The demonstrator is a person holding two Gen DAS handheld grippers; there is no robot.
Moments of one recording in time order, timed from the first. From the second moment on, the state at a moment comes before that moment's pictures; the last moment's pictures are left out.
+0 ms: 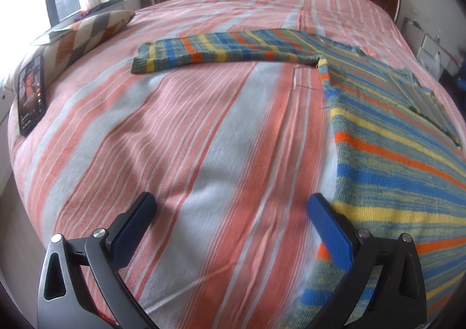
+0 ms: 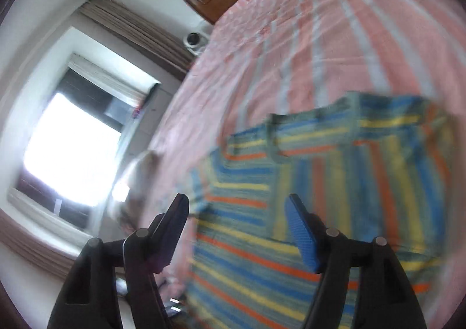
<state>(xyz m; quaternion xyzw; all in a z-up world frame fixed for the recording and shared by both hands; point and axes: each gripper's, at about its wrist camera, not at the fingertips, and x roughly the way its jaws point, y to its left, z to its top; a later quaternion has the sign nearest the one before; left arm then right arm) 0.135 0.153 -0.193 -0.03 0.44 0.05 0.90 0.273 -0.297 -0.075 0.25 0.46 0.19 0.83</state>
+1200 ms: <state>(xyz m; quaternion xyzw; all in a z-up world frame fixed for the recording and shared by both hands) 0.123 0.148 -0.183 -0.07 0.46 0.01 0.88 0.078 -0.481 -0.164 0.04 0.42 -0.10 0.90</state>
